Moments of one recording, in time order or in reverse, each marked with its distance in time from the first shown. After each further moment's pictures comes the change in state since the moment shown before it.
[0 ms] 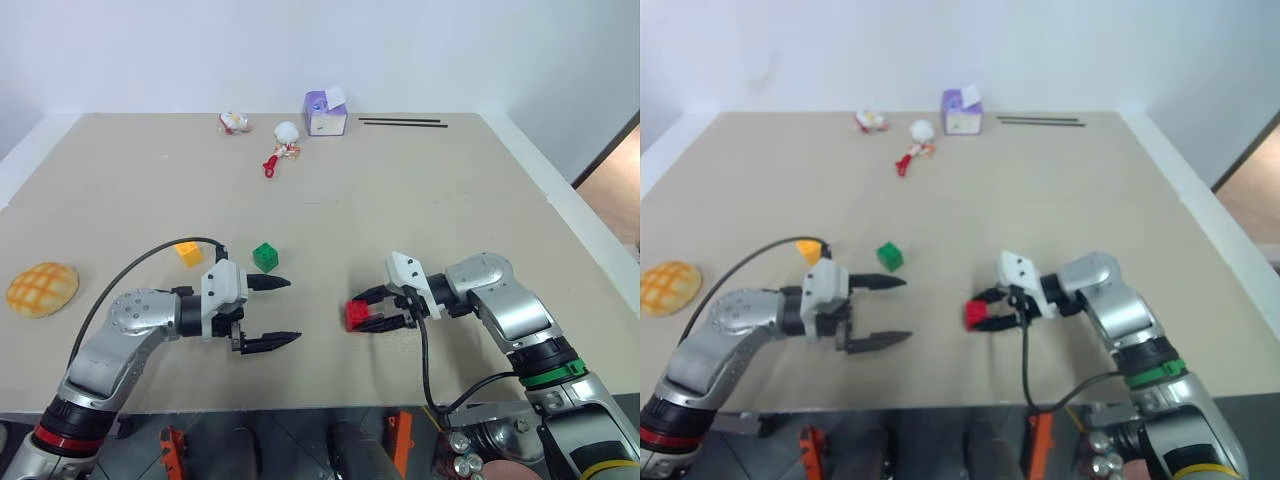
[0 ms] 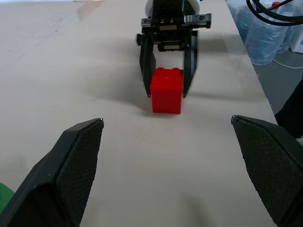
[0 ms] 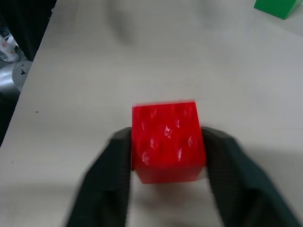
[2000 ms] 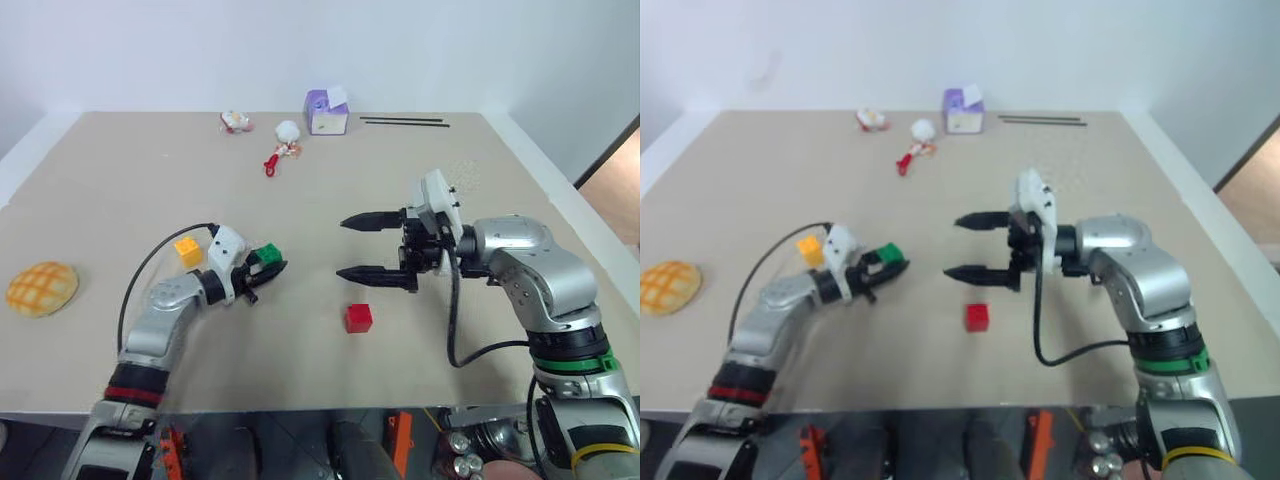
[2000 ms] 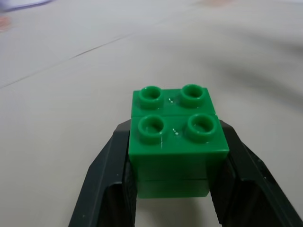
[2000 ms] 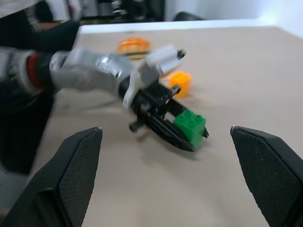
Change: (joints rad) left arm -0.139 -0.203 0.033 0.363 0.124 -0.074 0.144; right arm -0.064 -0.017 -0.205 -0.292 0.355 0.293 -0.210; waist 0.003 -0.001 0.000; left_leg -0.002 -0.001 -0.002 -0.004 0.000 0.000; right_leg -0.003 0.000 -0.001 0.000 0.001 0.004
